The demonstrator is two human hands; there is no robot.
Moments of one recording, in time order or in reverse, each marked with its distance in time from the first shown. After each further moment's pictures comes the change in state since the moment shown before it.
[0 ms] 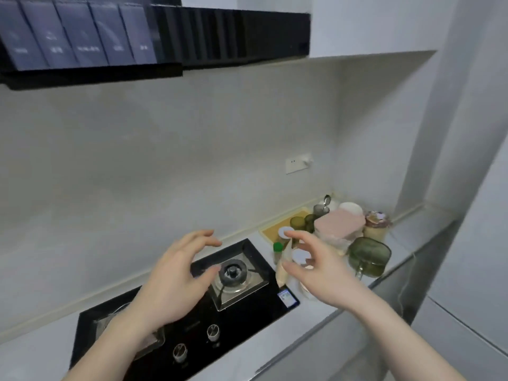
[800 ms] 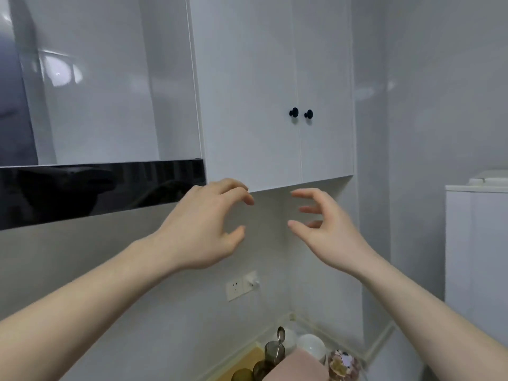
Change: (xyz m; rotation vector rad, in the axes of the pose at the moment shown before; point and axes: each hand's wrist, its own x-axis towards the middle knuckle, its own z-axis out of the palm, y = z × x) left_hand 0.370 0.252 -0.027 0.389 0.294 0.590; right_hand 0.221 -0.040 -0.321 -0.078 0.519 -0.435
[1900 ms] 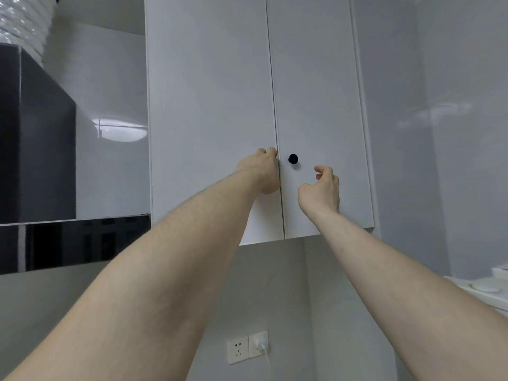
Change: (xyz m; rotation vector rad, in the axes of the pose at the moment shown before) left_hand 0.345 0.053 0.075 0.279 -0.078 -0.511; right_hand 0.258 0.105 -0.075 0.229 0.256 0.166
